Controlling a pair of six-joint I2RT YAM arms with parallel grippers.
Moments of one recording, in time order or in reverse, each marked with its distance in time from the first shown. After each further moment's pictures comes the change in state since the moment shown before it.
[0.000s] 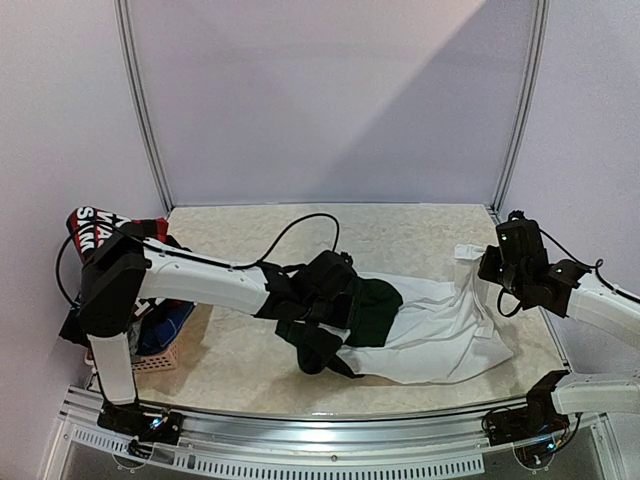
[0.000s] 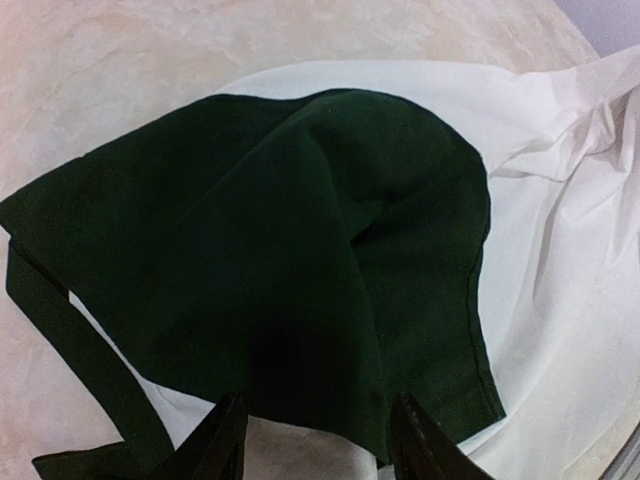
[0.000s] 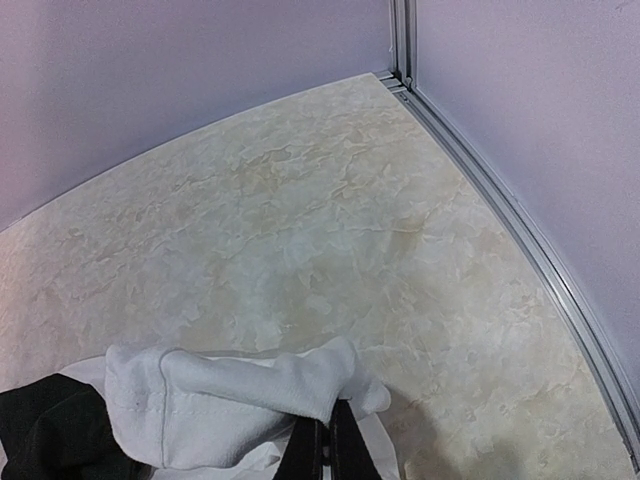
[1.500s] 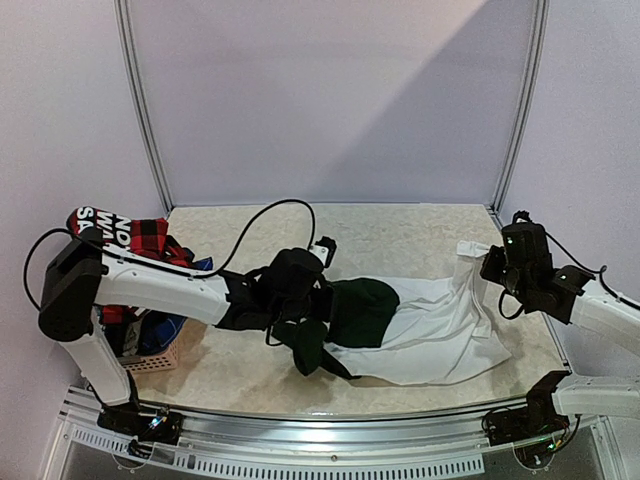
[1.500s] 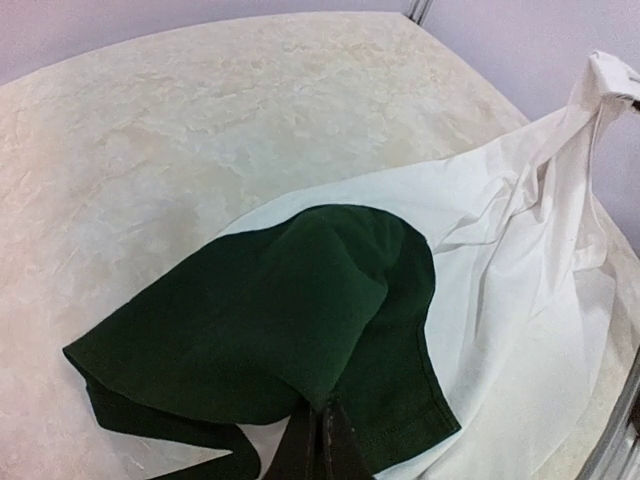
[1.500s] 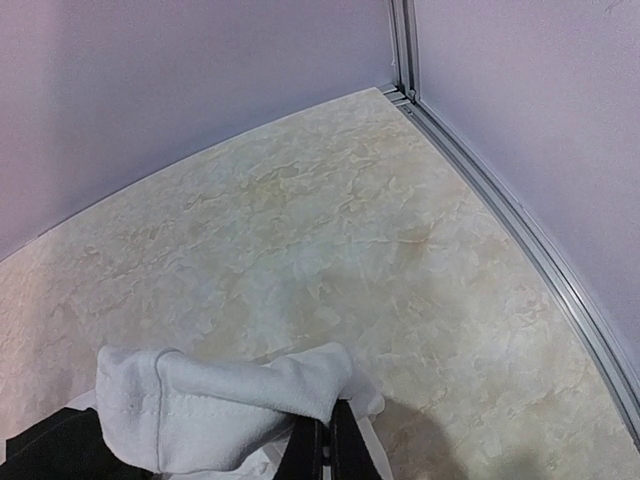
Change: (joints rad) left arm 0.013 -0.202 -0.254 0.326 -0.050 0.123; right arm 0.000 -0.049 -0.035 0.043 0.003 0.010
